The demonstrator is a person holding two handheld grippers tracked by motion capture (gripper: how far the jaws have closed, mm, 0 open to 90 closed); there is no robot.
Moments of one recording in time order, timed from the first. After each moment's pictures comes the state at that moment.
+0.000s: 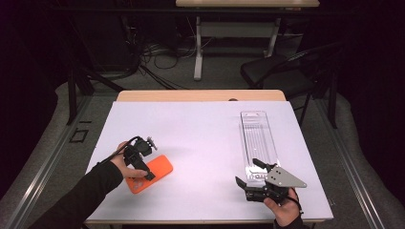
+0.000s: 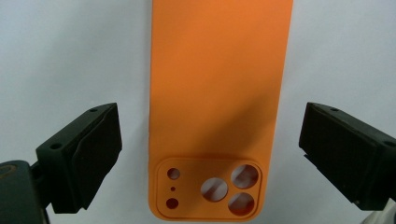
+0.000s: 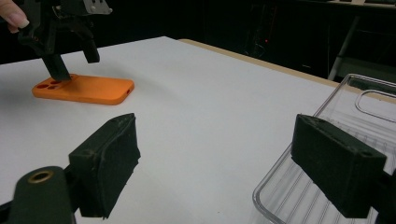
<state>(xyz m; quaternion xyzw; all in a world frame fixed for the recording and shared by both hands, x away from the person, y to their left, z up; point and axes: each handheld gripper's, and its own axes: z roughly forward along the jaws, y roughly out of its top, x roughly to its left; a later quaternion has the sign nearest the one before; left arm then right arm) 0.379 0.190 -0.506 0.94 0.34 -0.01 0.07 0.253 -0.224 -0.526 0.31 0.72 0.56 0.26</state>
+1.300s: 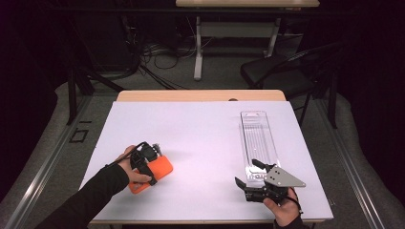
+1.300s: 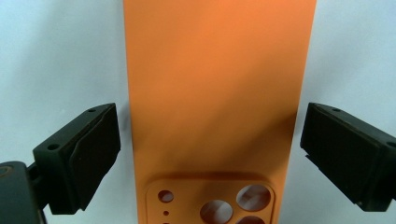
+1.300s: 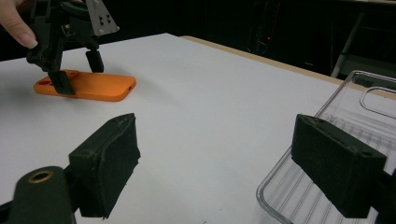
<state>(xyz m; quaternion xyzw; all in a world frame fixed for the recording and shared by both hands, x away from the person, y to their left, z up) 0.378 0.177 -0.531 0.95 0.32 -0.01 0.02 0.253 -0.223 -0.527 0.31 0.73 0.55 0.26</state>
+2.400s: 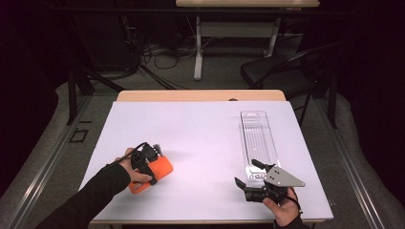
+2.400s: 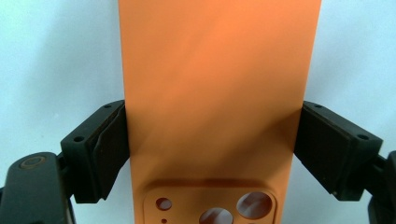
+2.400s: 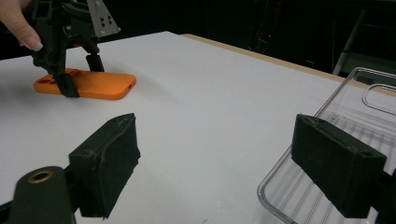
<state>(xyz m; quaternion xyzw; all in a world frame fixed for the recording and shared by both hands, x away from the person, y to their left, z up) 0.379 0.176 -0.534 0.95 0.32 -0.01 0.02 0.254 -0.223 -0.529 0.31 0.73 0.55 0.25</state>
